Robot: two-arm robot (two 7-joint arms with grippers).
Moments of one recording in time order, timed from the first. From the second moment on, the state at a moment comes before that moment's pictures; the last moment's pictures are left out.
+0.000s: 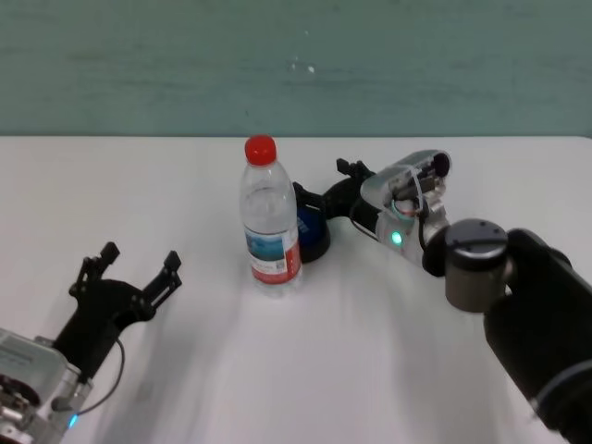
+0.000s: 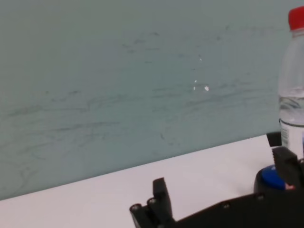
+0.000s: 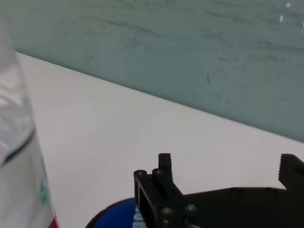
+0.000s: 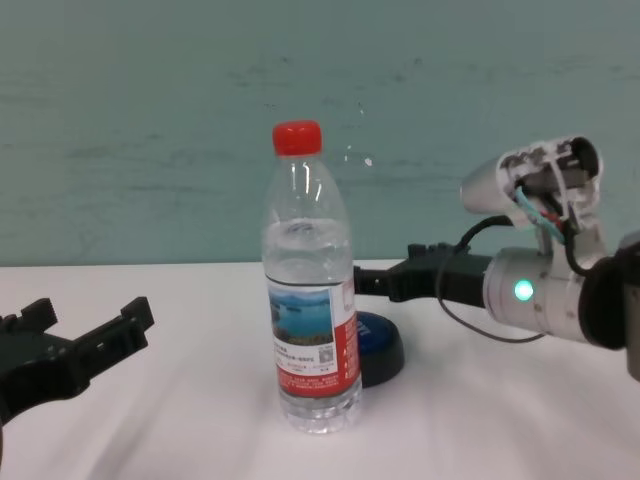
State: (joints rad) left arm 0.19 0.26 0.05 -1.67 -0.12 -0.20 -0.24; right arm 0.59 0.07 -0.36 -0.93 0.15 0.03 0.35
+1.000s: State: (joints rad) left arm 0.19 0.26 0.05 -1.67 -0.12 -0.20 -0.24; right arm 0.31 0.14 -0.31 -1.39 0.12 0.09 0.21
